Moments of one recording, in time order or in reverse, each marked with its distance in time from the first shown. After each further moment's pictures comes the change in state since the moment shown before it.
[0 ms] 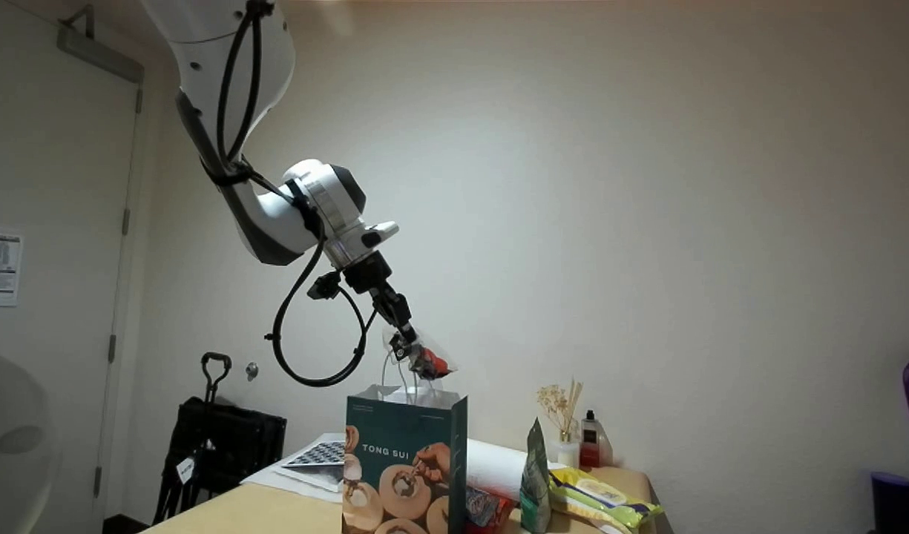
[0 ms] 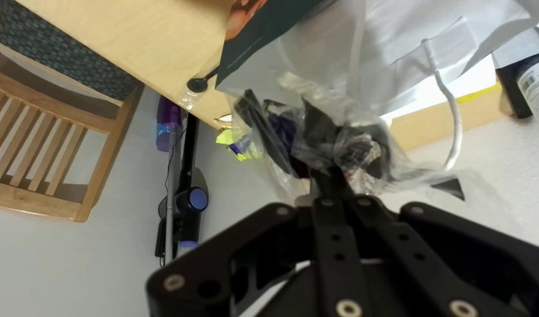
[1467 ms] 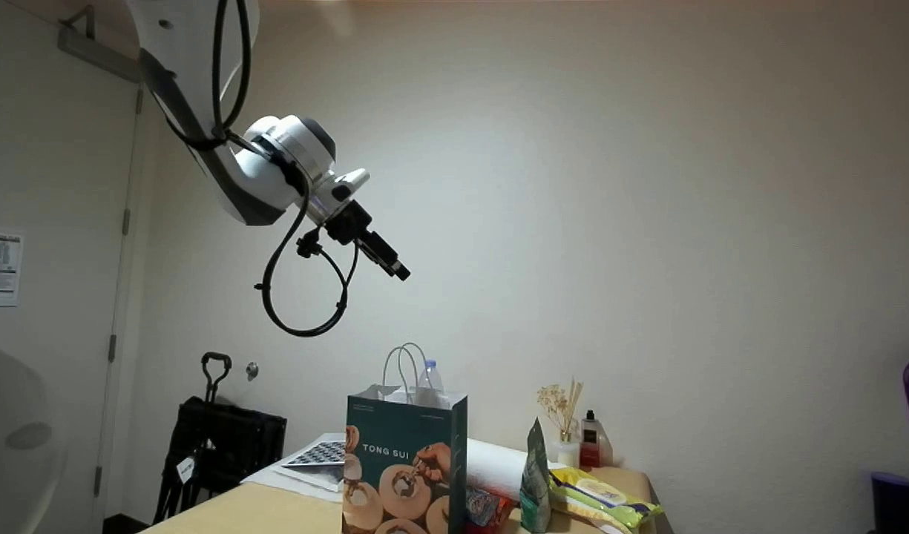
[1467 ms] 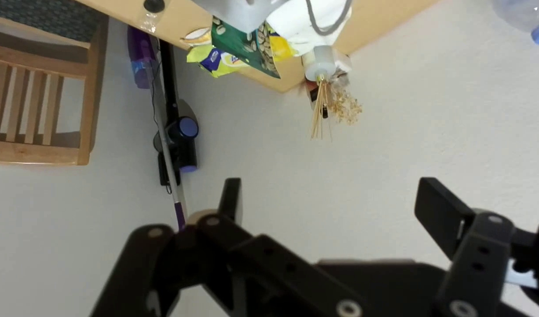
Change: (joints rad) arm 0.023 -0.083 0.070 0.091 -0.172 -0.085 0.253
